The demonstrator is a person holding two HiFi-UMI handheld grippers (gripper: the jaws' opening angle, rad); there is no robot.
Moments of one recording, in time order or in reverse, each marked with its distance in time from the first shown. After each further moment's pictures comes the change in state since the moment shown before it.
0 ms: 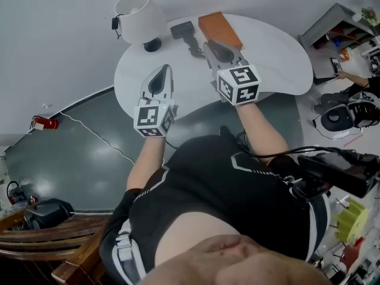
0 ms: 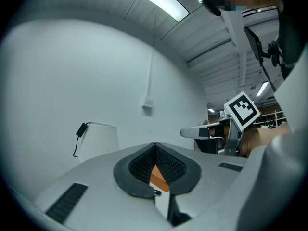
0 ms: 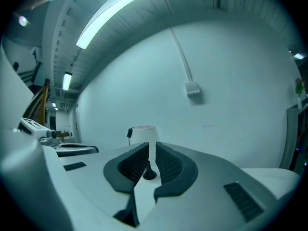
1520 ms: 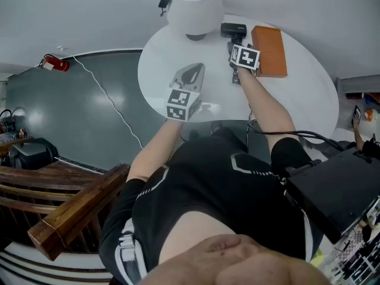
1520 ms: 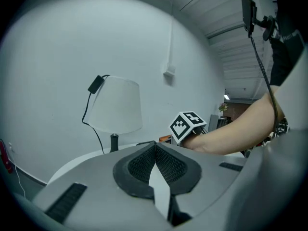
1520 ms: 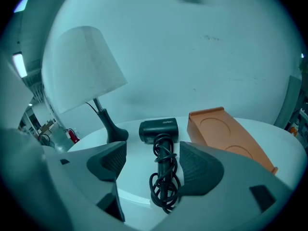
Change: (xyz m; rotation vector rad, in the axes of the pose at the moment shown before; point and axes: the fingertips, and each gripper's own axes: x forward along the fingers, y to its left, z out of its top) left arm 0.067 0.087 -0.119 -0.090 0.274 0.127; right arm 0.225 -0.099 -0.236 0.149 0.607 -0.205
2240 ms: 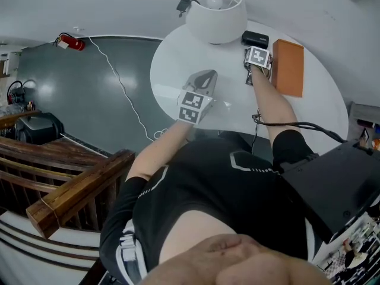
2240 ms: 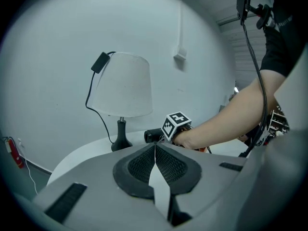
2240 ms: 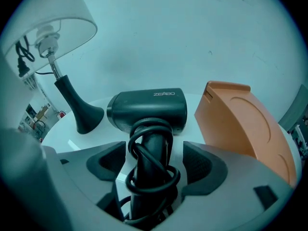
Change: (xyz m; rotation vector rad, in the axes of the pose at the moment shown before) left arm 0.035 0.026 -0.035 -0.039 0.150 0.083; right arm 0.113 -0.028 -0.039 -0.060 0.246 -0.053
